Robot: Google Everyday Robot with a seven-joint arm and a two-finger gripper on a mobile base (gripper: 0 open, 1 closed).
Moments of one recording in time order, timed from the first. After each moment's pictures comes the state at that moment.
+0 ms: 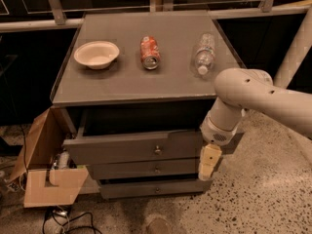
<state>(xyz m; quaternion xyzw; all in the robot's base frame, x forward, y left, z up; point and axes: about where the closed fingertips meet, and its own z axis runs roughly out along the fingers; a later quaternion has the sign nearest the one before) 0.491 -0.162 0.667 -0.61 0.78 0.11 0.05</state>
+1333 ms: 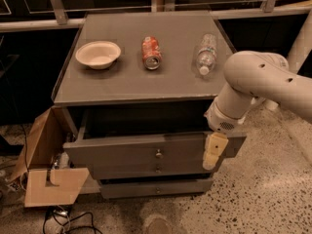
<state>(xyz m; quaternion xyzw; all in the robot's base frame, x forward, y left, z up) 0.503 -0.168 0.714 -0.62 0.78 0.08 0.09</state>
